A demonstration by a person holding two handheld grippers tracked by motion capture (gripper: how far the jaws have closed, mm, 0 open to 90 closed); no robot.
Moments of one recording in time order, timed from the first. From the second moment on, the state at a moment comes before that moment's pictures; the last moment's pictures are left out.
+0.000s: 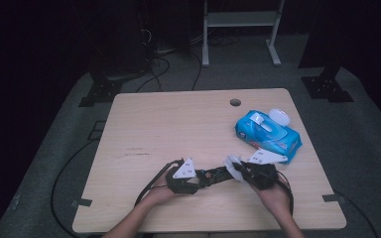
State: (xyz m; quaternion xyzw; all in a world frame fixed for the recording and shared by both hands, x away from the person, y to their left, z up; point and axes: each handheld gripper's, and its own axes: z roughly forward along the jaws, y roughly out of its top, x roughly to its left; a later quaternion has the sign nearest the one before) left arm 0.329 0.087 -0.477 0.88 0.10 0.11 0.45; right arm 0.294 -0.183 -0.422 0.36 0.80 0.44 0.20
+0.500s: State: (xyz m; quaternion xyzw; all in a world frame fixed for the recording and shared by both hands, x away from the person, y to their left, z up) left arm 0.328 0.079 -0.480 0.88 0.11 0.11 0.44; right arm 0.297 -0.174 -0.430 0.35 0.80 0.45 0.18
